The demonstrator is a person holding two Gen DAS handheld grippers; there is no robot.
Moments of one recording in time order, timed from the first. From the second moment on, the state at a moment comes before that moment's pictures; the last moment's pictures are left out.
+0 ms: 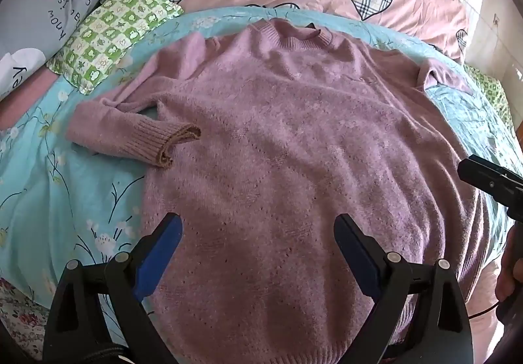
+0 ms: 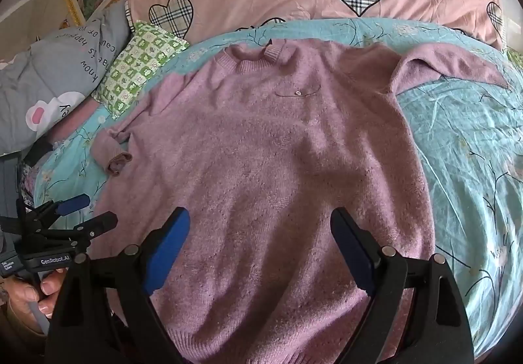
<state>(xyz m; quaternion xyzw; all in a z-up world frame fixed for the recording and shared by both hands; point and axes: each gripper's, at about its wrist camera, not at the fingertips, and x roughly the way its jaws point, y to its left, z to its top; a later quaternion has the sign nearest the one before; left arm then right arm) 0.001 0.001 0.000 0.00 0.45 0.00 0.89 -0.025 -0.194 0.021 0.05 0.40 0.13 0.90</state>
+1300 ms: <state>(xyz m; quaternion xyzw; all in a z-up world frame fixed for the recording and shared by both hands) 0.015 0.009 -0.012 -0.03 0.46 0.00 0.89 -0.012 -0.199 0.019 0.07 0.41 0.13 0.90</state>
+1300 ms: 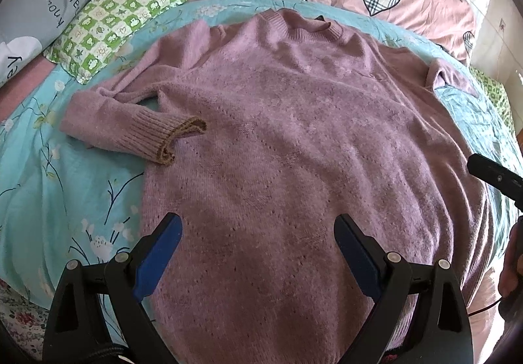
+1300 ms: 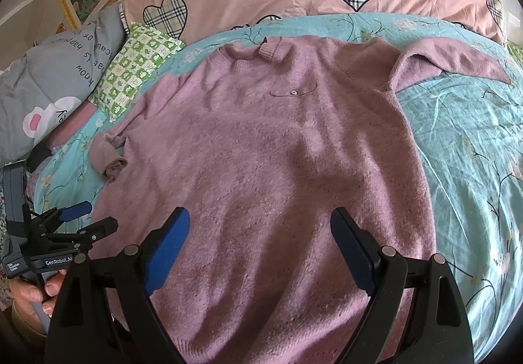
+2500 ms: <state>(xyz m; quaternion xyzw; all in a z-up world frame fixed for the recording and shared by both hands) 0.288 0.077 0.033 0.06 0.44 -0.05 0.89 0.226 -0.247 0.055 0.01 0.41 0.13 0.90</state>
